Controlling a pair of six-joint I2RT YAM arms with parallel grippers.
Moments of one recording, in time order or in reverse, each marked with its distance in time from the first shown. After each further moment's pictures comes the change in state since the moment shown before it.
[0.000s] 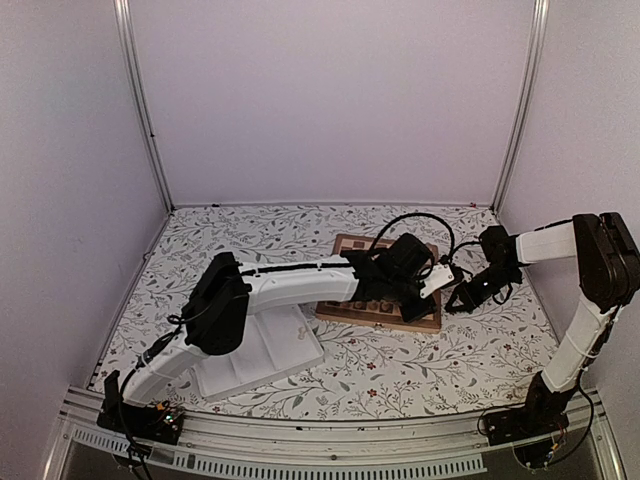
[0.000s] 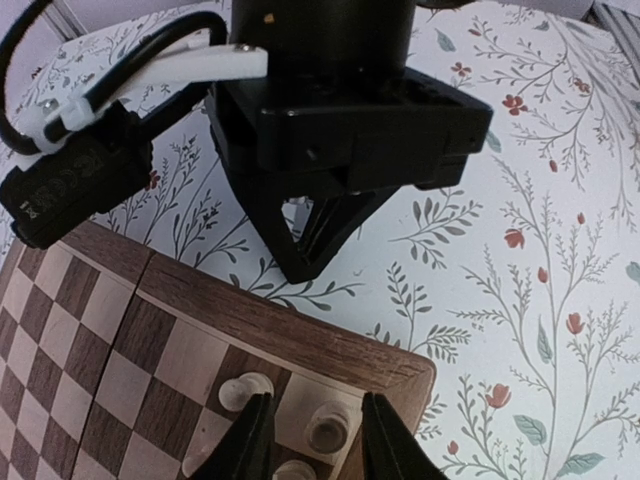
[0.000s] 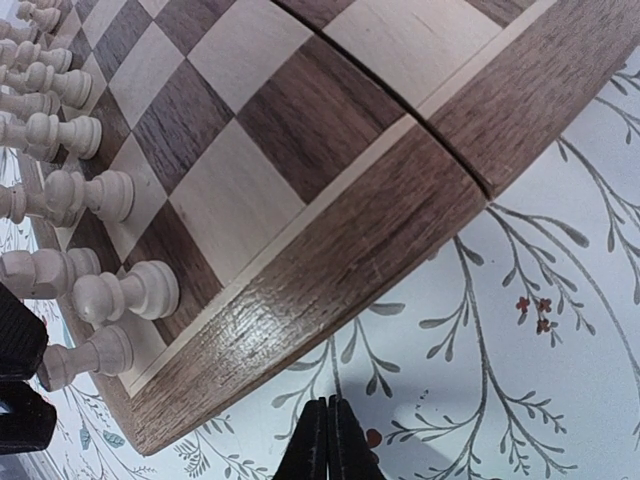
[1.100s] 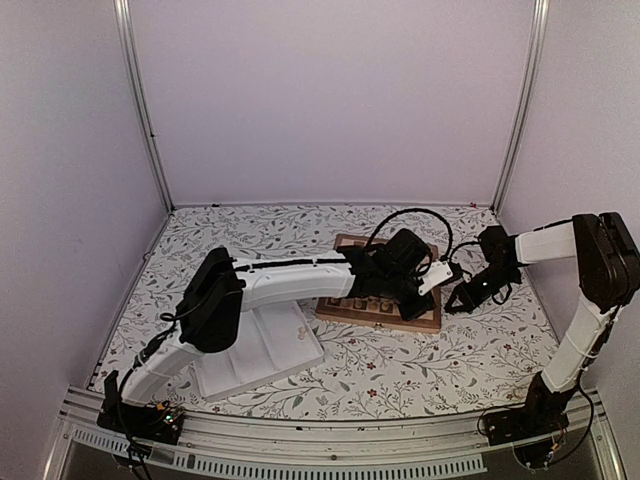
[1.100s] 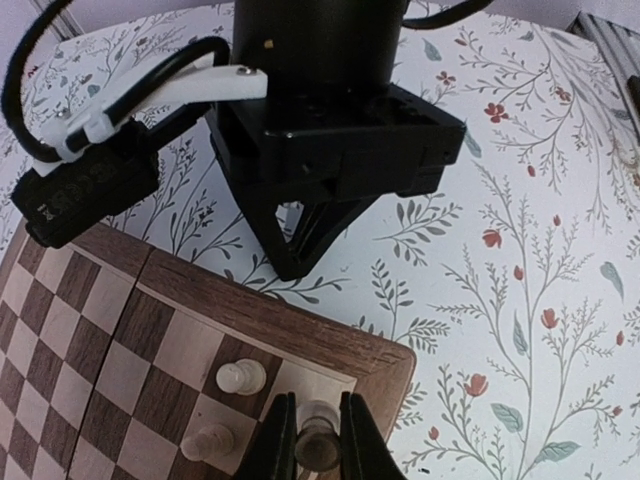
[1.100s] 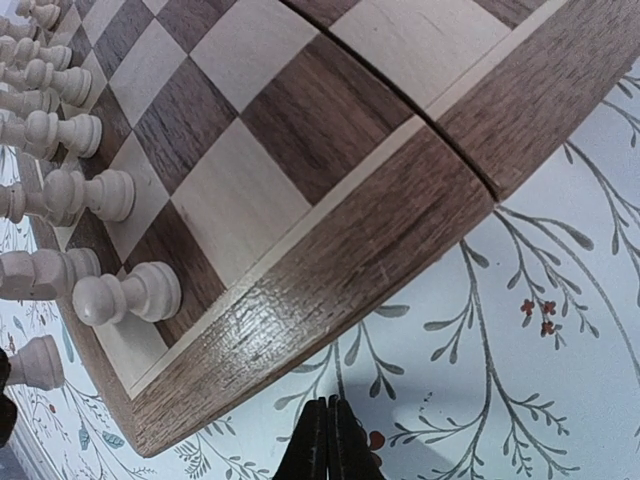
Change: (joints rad) left arm 0.005 -0.047 -0.043 -0.008 0.033 -0.019; right arm 0.007 0.000 0.000 0.000 0.007 0.000
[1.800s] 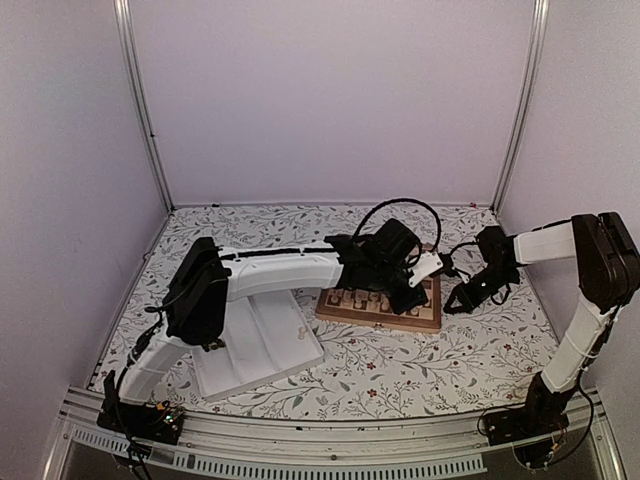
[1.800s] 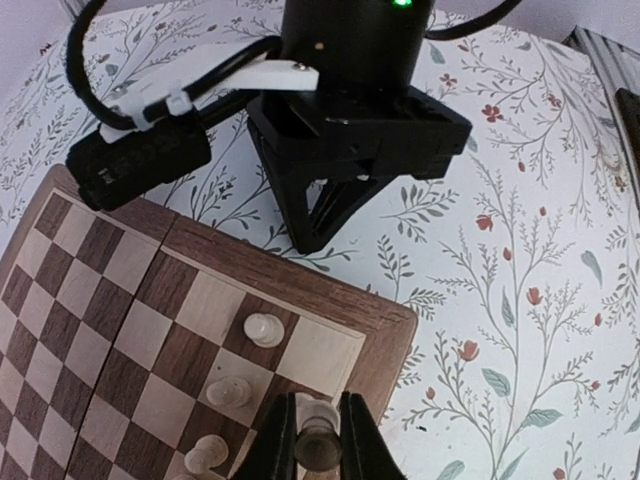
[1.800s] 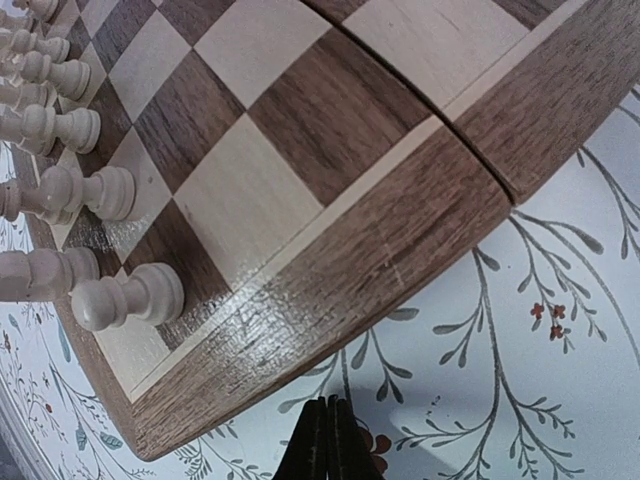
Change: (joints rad) left arm 0.032 -0.094 -0.103 -0.002 0.030 -0.043; right arm 0.017 0.000 0.000 0.000 0.015 0.000
